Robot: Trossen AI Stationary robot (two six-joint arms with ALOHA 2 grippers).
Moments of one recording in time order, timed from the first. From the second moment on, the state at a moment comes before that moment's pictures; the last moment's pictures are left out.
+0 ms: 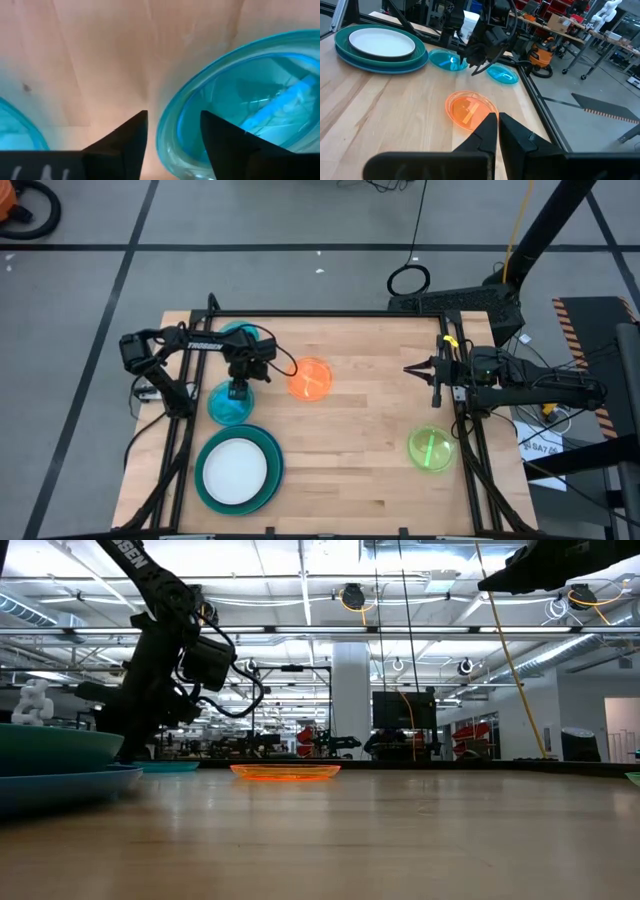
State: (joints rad) left arm 0.47 1.63 0.86 -1.03 0.00 0.44; right arm -0.07 0.44 0.53 -0.37 0.10 -0.31
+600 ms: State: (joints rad) left arm 0.46 1.63 0.86 -0.99 0.04 0.47; right arm -0.07 0.44 0.53 -0.37 0.11 -0.31
